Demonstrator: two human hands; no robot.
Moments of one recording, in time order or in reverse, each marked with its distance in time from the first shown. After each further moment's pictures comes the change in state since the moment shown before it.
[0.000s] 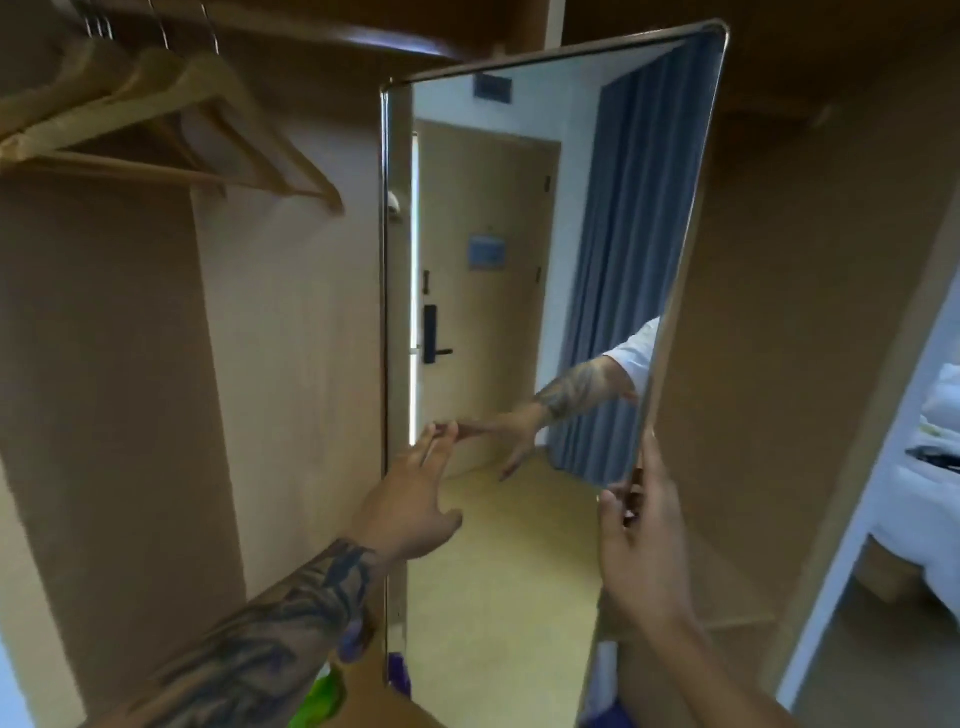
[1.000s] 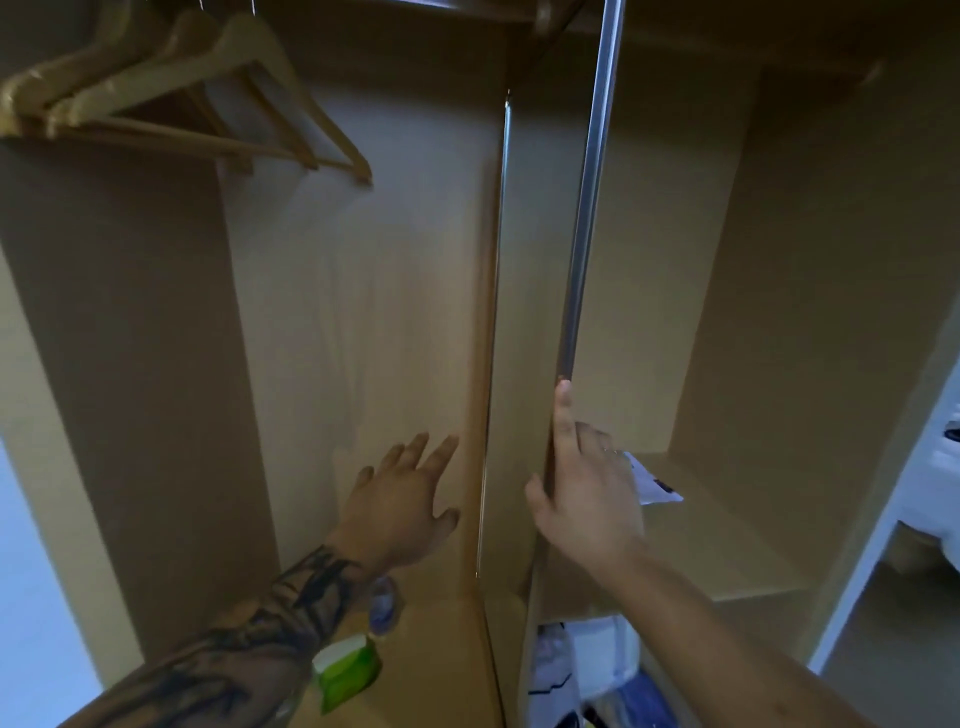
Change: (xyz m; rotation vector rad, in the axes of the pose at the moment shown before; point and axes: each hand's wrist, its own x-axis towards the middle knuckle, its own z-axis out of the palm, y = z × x) left_hand -0.056 -0.053 -0.025 0.205 -0.093 -0.049; right_hand -0.015 -0.056 0.087 -0.589 -0.215 -0.345
